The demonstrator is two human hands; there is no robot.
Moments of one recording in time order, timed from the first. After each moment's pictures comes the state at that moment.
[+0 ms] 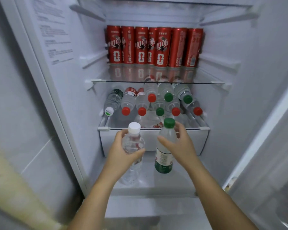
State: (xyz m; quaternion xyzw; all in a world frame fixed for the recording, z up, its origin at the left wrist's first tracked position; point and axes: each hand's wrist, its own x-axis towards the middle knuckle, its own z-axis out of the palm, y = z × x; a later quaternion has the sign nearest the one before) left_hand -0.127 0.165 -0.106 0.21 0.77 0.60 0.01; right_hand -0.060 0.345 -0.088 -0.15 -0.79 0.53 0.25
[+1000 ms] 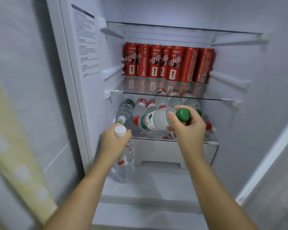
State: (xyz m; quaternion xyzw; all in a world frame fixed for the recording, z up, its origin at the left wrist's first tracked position) left_hand -0.184 0.143 -0.074 0.12 0.79 0.58 -0.14; right_hand -0.076 0.306 -0.011 -0.04 -0.64 0.62 0.45
